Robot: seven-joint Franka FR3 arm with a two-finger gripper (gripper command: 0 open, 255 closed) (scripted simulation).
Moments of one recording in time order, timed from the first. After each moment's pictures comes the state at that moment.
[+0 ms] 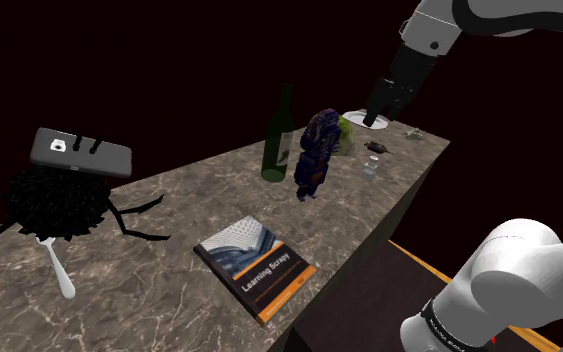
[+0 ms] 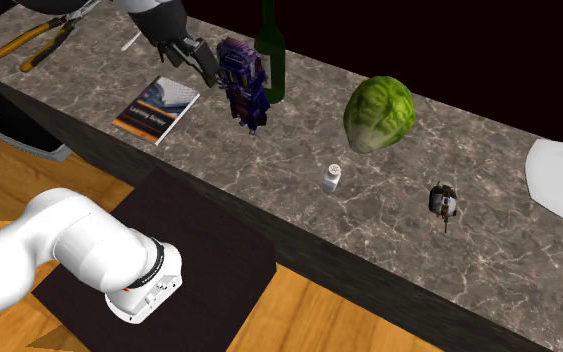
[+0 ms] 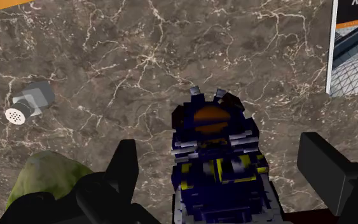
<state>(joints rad) 0.00 -0.78 0.00 -2.32 -0.04 1.72 0.06</state>
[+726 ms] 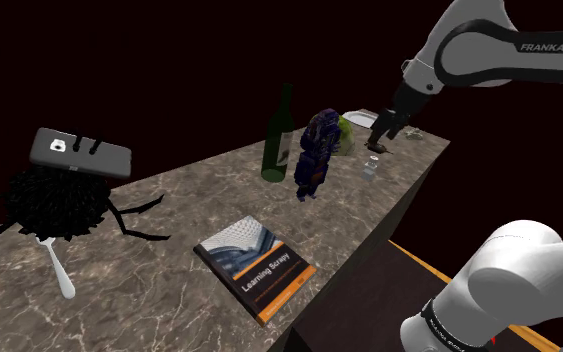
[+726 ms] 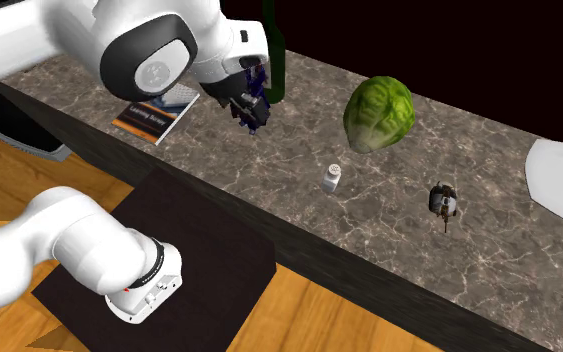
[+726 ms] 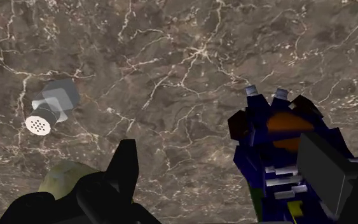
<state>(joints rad) -0.06 -0.78 -0.19 -2.51 -0.12 1.97 -0.12</state>
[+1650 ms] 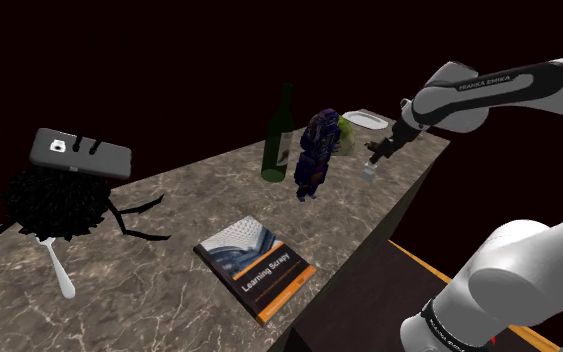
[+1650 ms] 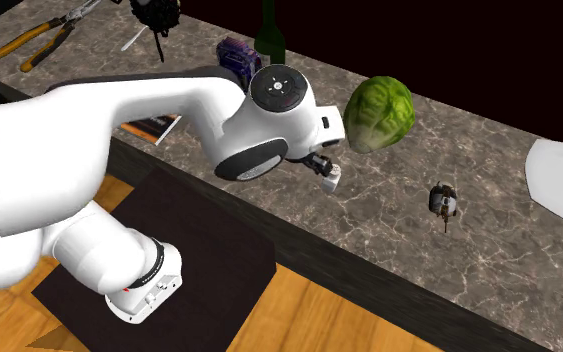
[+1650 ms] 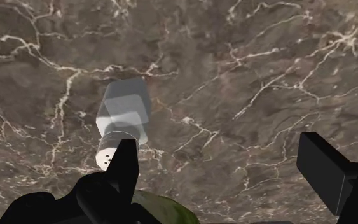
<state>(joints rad) -0.04 -0.48 -0.55 -2.58 -0.11 2.41 -0.47</state>
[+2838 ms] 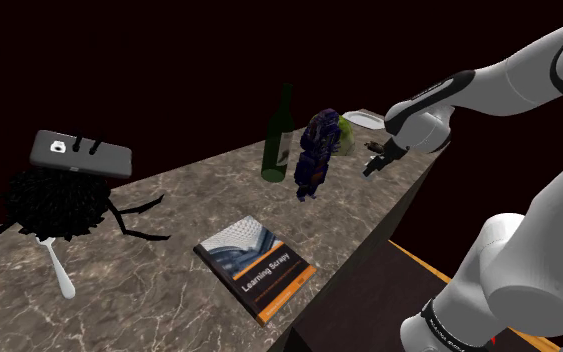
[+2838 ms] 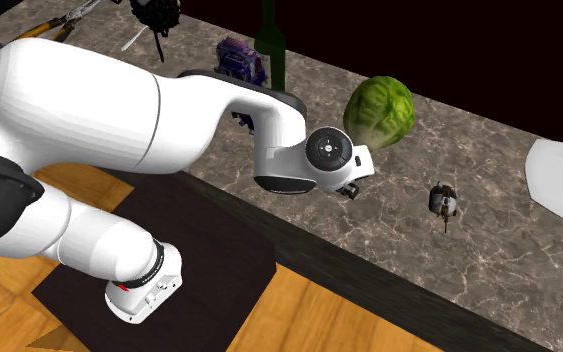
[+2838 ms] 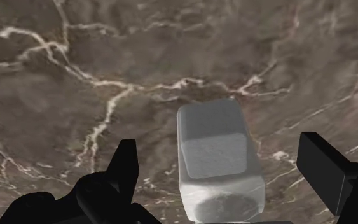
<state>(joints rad) 0.24 -0.06 -0.92 -2.47 0.39 2.66 -0.99</state>
